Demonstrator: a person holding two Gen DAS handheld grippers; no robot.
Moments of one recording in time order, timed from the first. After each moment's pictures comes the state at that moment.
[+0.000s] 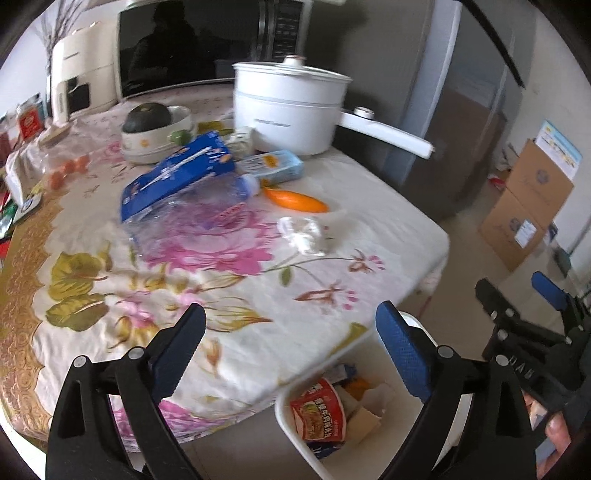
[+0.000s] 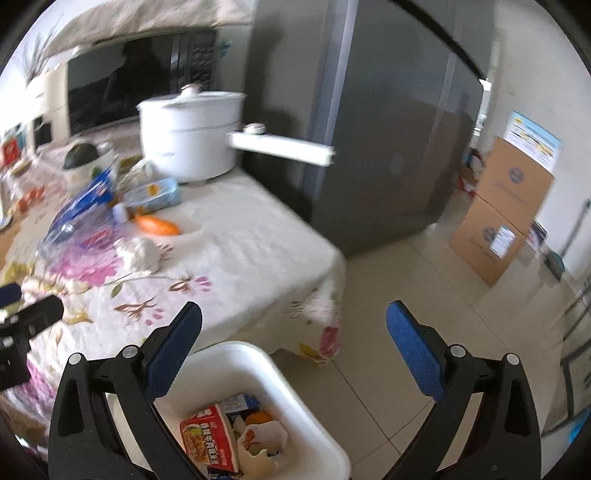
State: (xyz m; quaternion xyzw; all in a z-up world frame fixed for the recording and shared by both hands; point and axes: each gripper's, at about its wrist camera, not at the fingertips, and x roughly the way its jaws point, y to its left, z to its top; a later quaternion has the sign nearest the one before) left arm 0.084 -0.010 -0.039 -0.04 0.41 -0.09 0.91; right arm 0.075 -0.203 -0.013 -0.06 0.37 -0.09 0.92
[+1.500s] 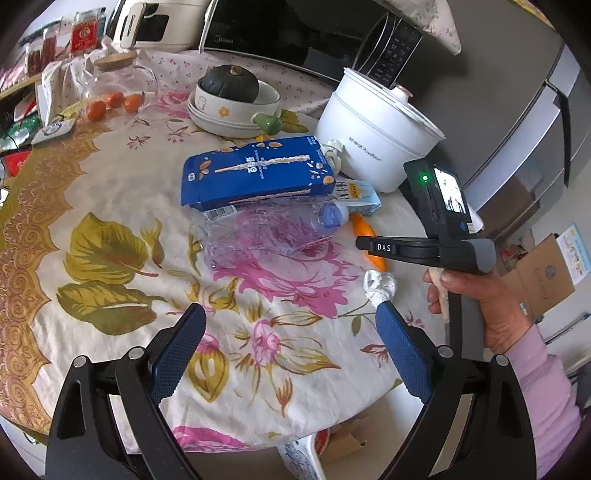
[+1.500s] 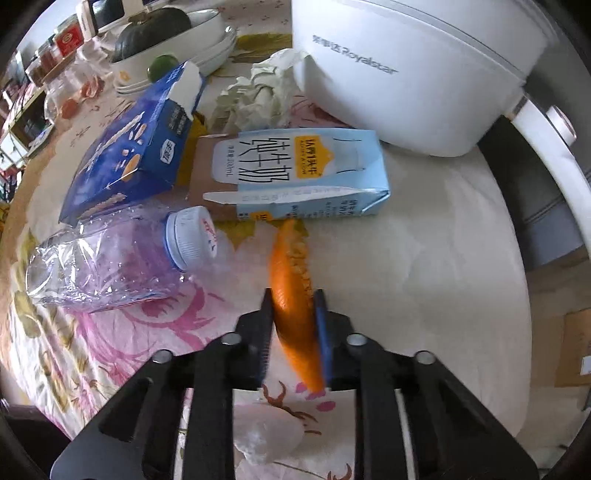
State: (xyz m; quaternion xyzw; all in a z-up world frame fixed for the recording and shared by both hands) left arm 0.131 0.091 -0.039 -0.19 0.44 -0.04 0.88; right arm 0.323 -0.082 -0.094 -0.11 0.57 0.15 0.80
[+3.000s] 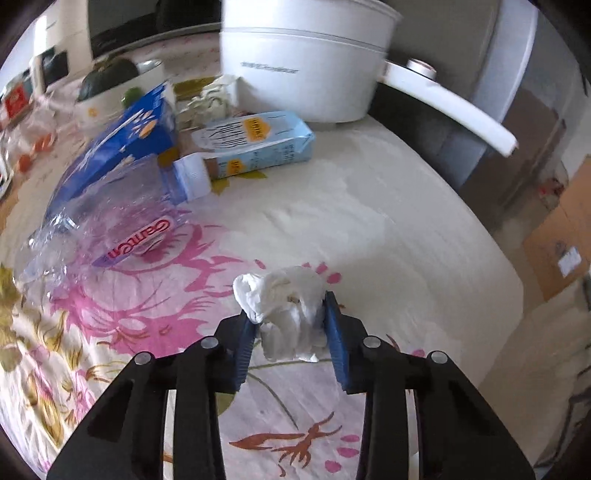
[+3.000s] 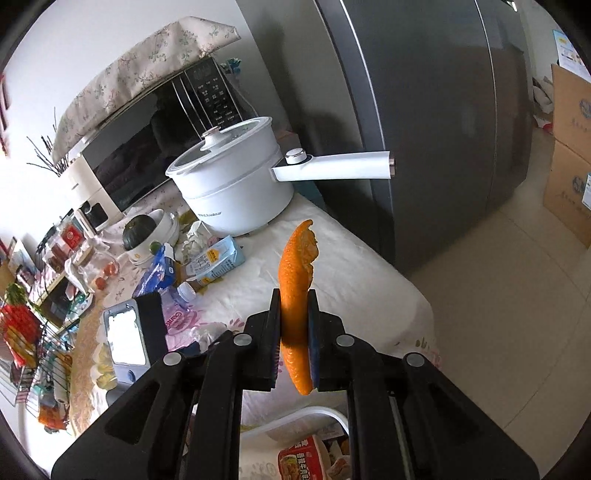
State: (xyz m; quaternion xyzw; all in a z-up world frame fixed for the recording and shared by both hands) left arm 0.227 -0.081 -0.111 -0.04 0.47 -0.03 0.88; right arm 0.149 -0.278 0.026 0.15 0.37 0.05 0.91
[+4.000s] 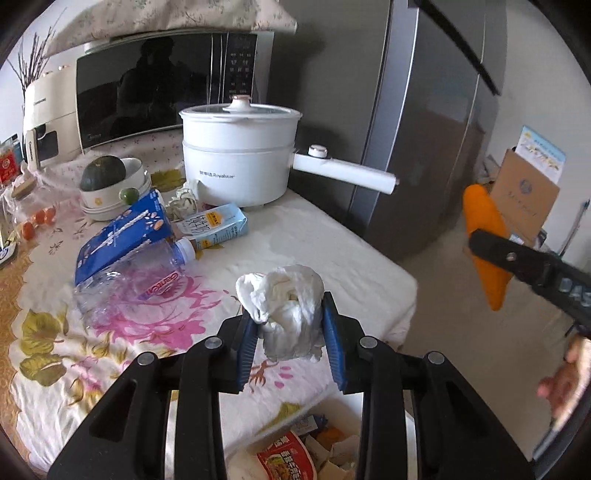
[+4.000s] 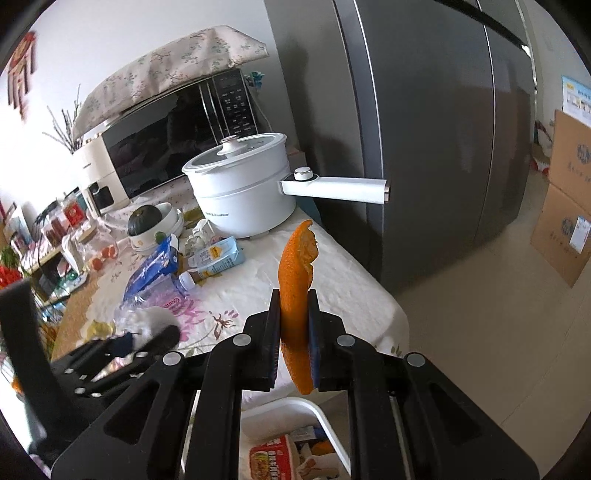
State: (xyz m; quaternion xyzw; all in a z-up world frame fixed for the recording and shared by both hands) left arm 0.115 -0.085 -0.008 -0.03 0.35 -0.13 0.93; right arm 0.107 -0.269 0.043 0.07 0.34 0.05 0.94
